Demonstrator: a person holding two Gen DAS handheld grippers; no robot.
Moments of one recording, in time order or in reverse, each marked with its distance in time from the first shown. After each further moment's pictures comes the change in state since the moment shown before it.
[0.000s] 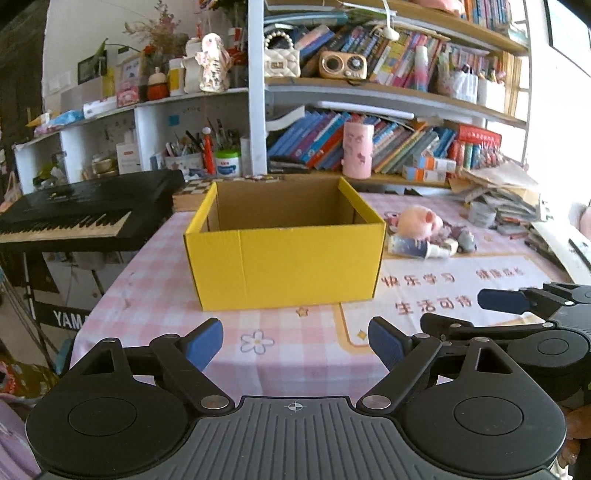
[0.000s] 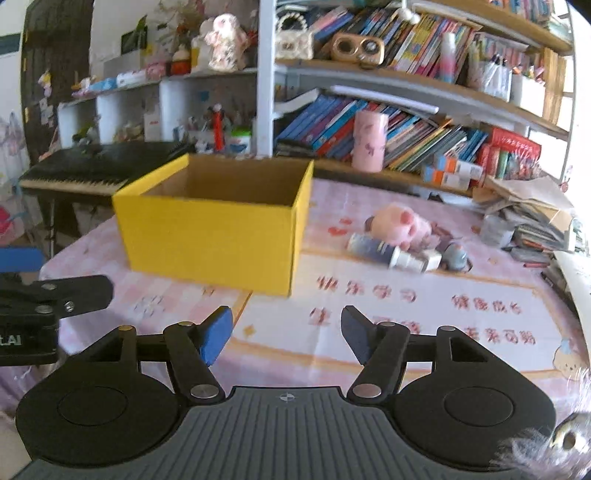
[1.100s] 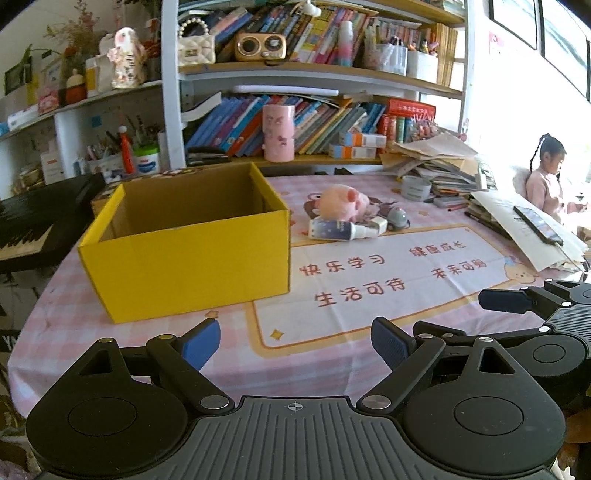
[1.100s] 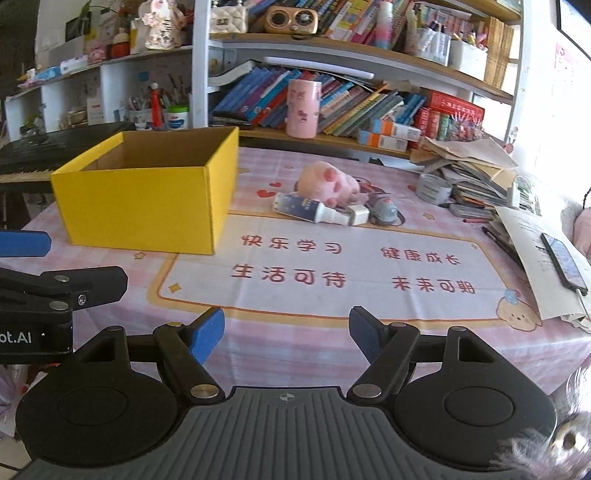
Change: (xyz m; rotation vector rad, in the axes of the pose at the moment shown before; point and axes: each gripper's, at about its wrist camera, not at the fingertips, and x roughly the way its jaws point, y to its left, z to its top) left arm 0.031 -0.057 0.005 0.105 0.045 -0.194; right arm -0.017 -0.042 -0.022 0.080 0.081 -0.176
